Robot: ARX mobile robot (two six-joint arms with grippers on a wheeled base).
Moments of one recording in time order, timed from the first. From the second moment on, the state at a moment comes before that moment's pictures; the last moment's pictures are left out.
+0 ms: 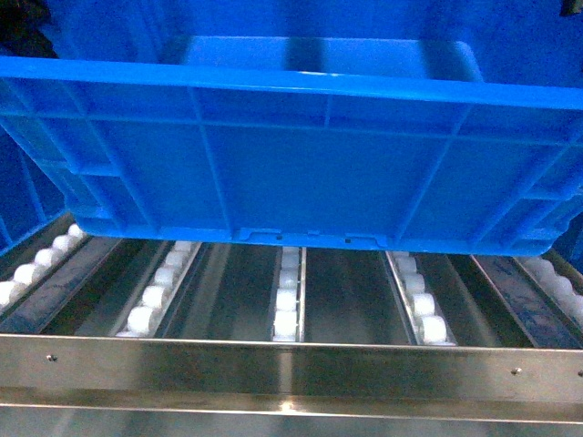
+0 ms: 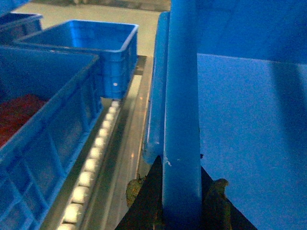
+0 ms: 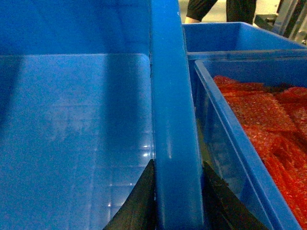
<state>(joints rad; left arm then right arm) -0.20 1.42 0.86 0.36 -0.21 -0.10 0.17 1.49 0.87 0.42 0.19 0.10</state>
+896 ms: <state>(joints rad) -0.14 1.66 1.02 0.07 -0.21 -0.13 0.16 1.77 1.15 0.04 0.10 0.19</state>
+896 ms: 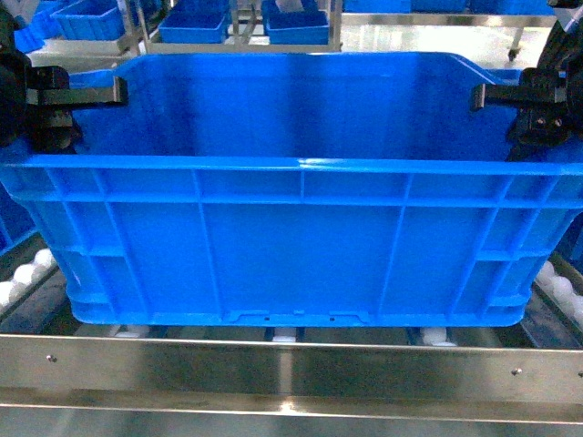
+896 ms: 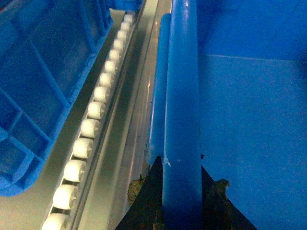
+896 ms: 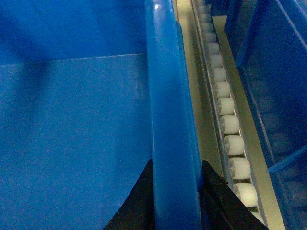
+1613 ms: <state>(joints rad) -0.13 1.68 1.05 0.32 -0.36 -0.10 0.16 1.68 1.12 0.25 0.12 0.29</state>
